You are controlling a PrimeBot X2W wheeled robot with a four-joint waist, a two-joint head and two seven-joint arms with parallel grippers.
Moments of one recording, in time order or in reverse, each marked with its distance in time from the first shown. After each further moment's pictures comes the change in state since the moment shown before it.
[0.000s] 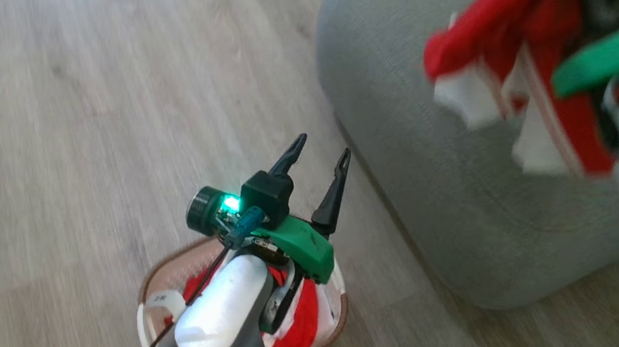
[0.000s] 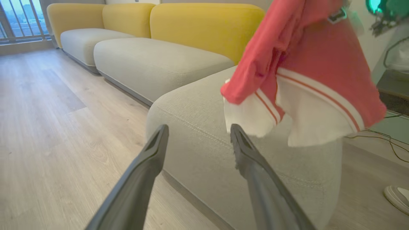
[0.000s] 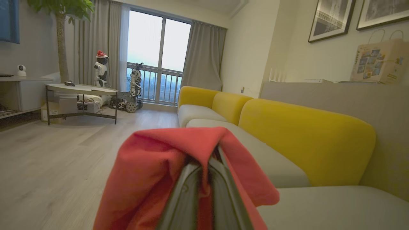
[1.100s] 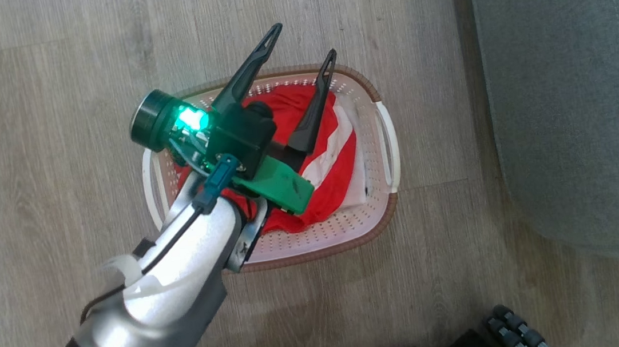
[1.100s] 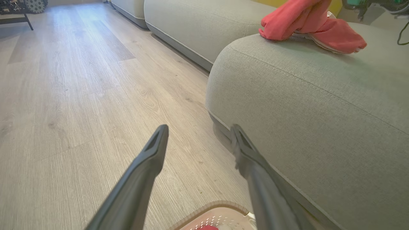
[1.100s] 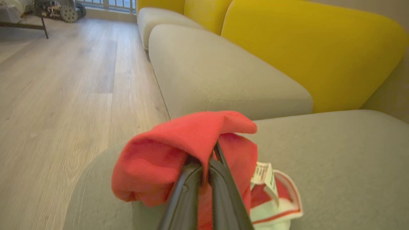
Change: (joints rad) left arm -0.161 0.141 0.011 -0.274 0.130 0.076 0.064; right arm -0.636 -0.146 -0.525 0.594 -0.331 0.000 -0.012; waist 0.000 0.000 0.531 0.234
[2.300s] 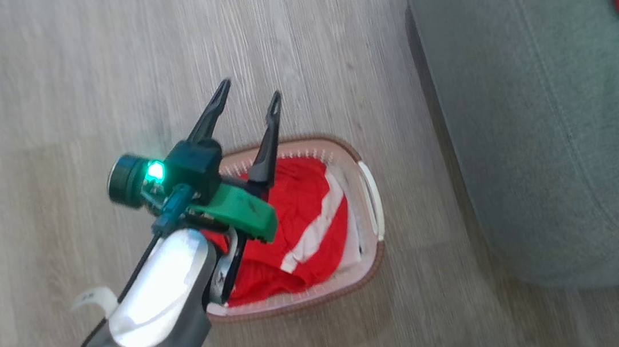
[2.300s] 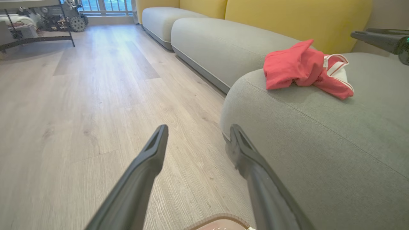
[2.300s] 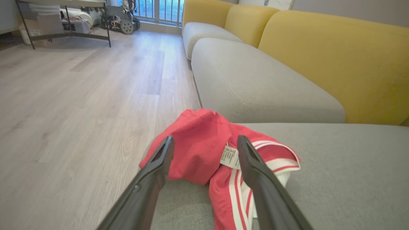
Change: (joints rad) left arm 0.130 0.008 0.072 0.082 -0.114 0.037 -0.064; right arm 0.386 0.025 0.444 -0.154 0.353 0.000 0.000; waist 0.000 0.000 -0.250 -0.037
